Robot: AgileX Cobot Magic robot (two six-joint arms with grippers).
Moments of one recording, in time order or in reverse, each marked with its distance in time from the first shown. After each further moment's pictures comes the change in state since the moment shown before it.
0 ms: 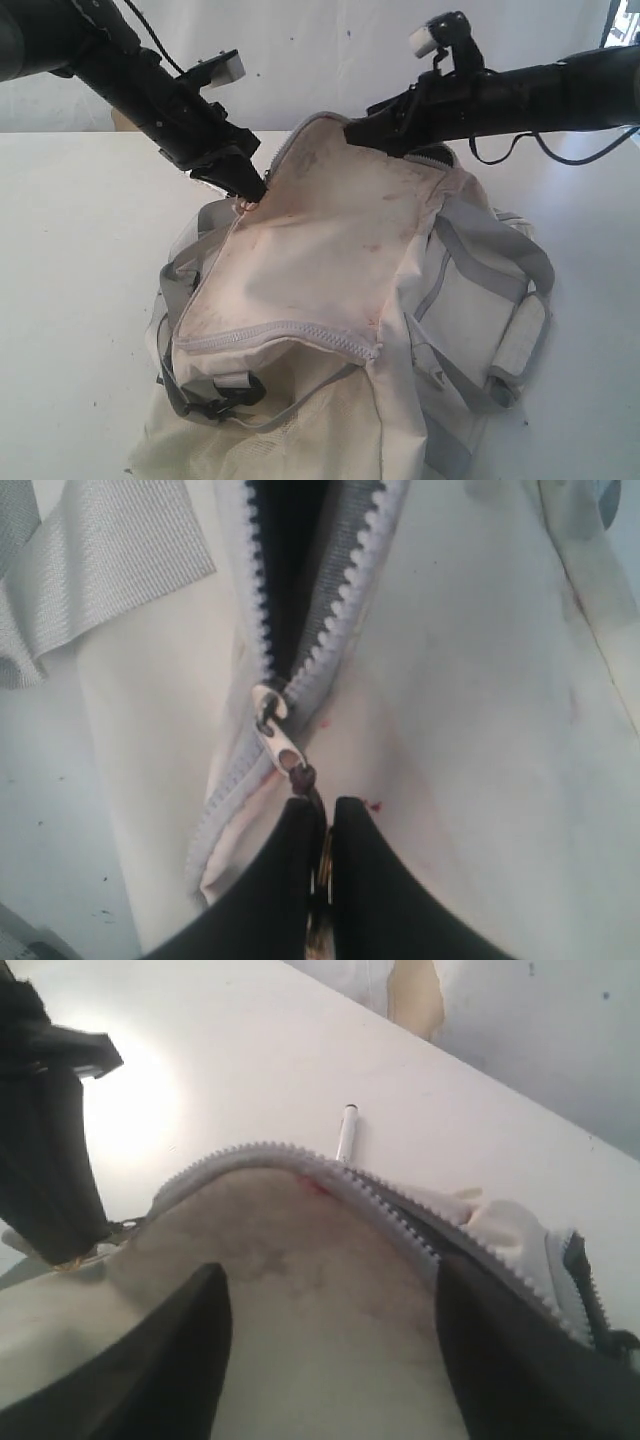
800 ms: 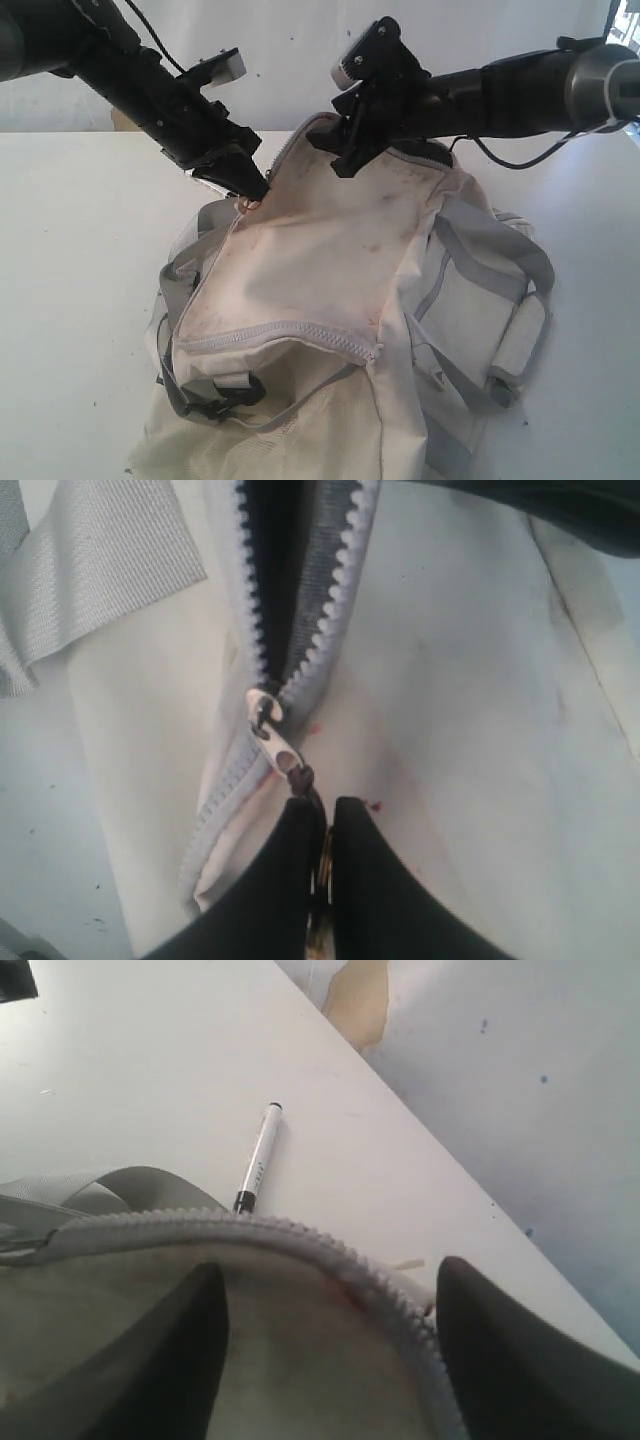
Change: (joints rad) left arm 0.000 0.000 0.000 -0.018 0.002 0.009; right arm 0.167 0.000 -0.011 0.059 -0.327 -0.304
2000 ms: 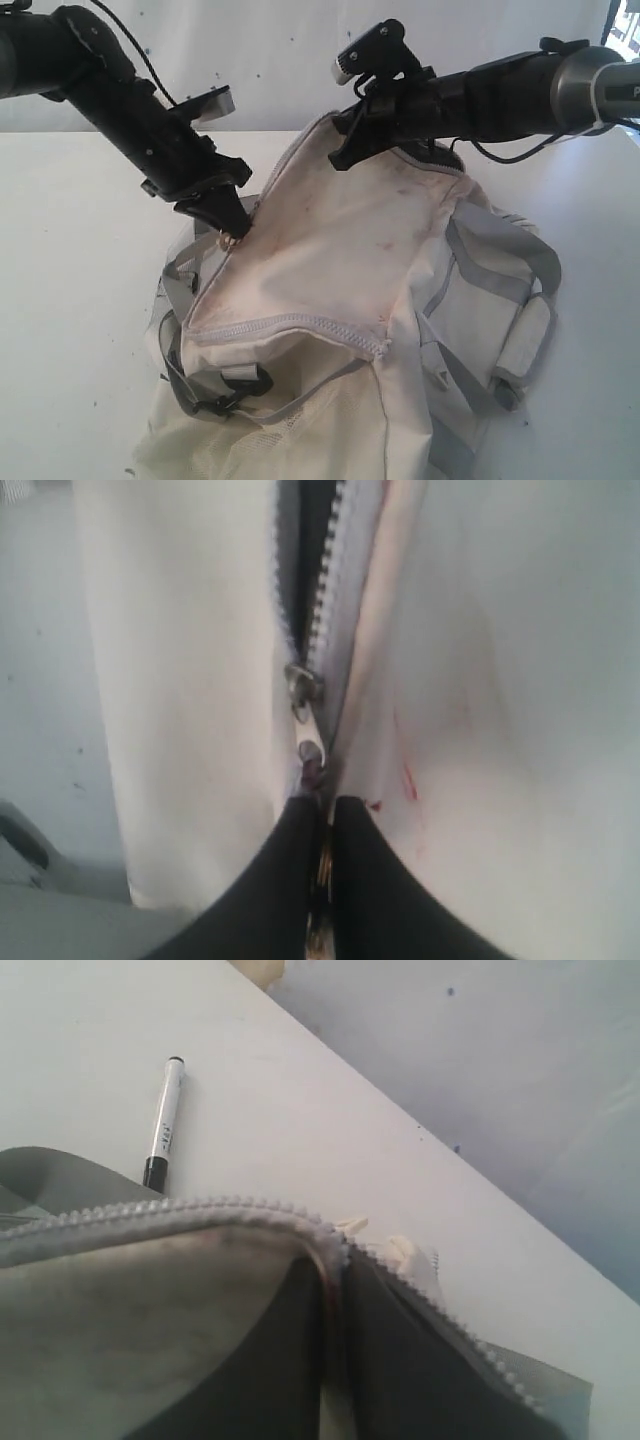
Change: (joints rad) left arm 0.000 -0.053 0.156 0.062 -0.002 -0.096; right arm 0.022 0.000 0.000 -0.060 -0.233 0.203
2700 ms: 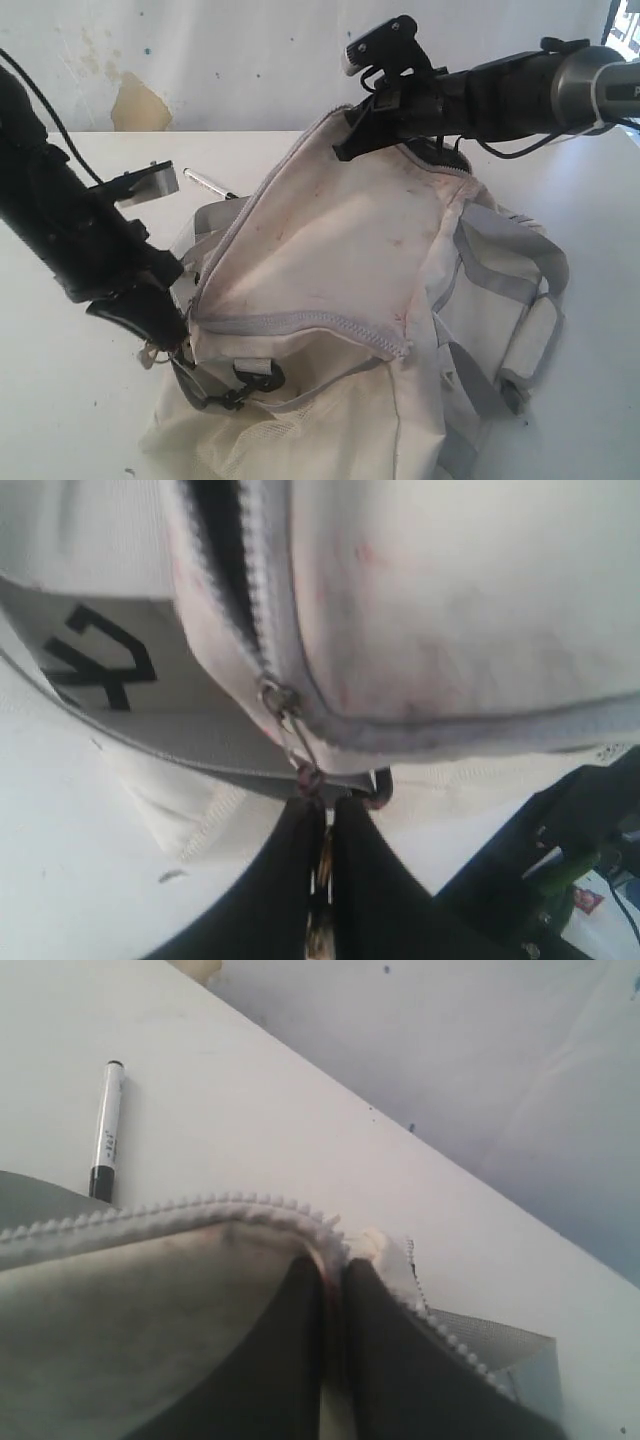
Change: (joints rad) left arm 0.000 -0.376 0.562 0.008 0.002 0.011; right arm 0.000 0.000 0.000 0.007 -0.079 0.079
